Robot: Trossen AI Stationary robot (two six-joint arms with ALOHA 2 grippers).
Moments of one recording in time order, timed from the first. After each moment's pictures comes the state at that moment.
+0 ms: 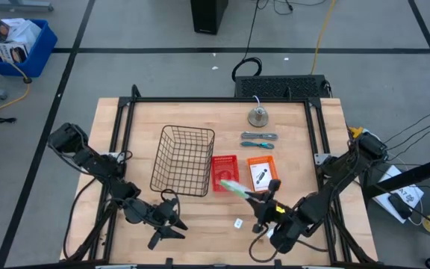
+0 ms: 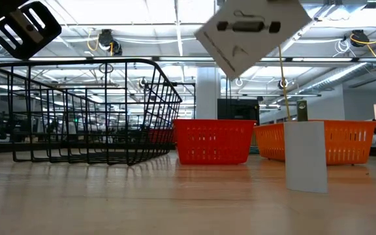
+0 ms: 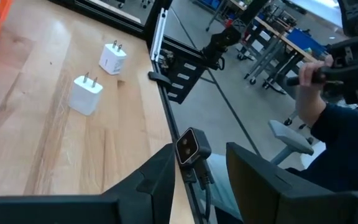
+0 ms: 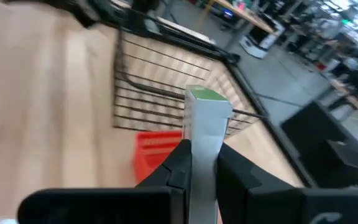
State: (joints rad) left arm -0.76 1.50 0.56 0.71 -0.27 -0.63; right arm 0.77 1.63 1.16 -0.54 1.14 0.45
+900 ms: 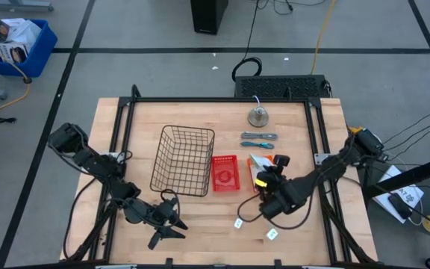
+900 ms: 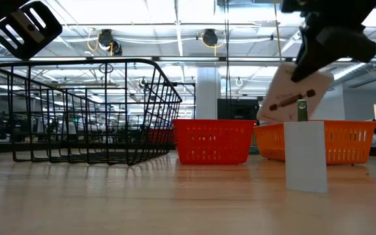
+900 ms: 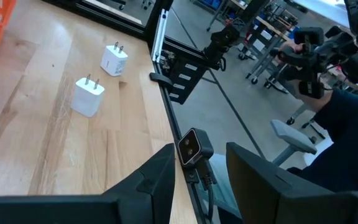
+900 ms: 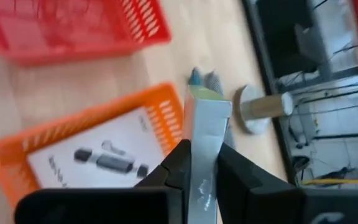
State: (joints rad) left arm -0.76 1.50 0.56 0.71 -0.27 -0.61; right arm 0.54 1.63 1.16 -1.24 0.84 0.74
